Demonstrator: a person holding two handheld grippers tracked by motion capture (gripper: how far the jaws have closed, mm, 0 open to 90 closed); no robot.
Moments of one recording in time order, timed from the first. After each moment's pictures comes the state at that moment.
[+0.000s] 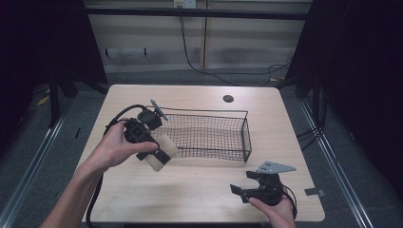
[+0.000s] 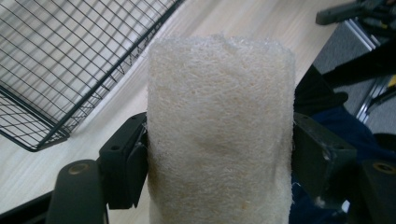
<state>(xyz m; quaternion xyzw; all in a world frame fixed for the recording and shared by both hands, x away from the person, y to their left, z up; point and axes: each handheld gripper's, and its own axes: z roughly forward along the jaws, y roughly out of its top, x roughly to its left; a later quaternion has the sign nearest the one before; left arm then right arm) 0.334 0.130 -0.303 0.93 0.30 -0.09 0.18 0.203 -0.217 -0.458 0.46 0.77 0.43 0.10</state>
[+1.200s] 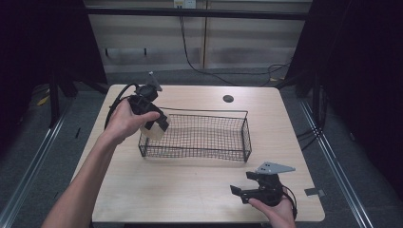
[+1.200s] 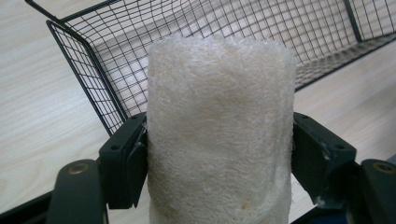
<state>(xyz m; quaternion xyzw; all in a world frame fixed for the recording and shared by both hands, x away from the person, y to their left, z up) 0.411 0.131 -0.313 0.85 0.50 -0.03 0.15 0.202 -0.216 -0.459 0.46 0.77 0.42 0.10</state>
